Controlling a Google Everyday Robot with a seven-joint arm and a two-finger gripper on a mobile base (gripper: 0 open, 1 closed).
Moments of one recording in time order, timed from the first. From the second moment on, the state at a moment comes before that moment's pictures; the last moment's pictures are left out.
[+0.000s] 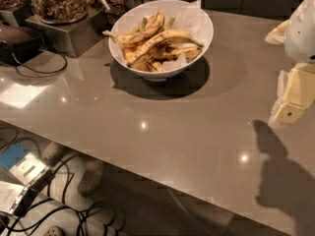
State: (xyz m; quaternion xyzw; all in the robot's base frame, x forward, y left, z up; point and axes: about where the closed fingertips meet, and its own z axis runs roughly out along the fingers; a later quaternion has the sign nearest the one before) arm 0.438 -0.217 0.976 -0.60 0.78 -0.03 0.16
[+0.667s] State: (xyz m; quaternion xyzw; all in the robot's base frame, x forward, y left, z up) arm 0.456 -0.206 0.982 -0.61 0.78 -0.03 0.16
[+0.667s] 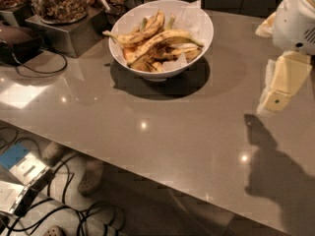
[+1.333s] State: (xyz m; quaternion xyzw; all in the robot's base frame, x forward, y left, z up) arm 0.520 -0.165 0.991 -0.64 0.76 -0.03 0.13
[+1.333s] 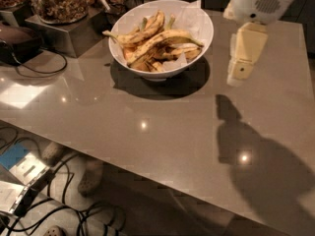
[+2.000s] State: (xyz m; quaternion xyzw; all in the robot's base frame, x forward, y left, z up) arm 0.533 -0.152 0.997 -0.65 0.75 -0.02 0.17
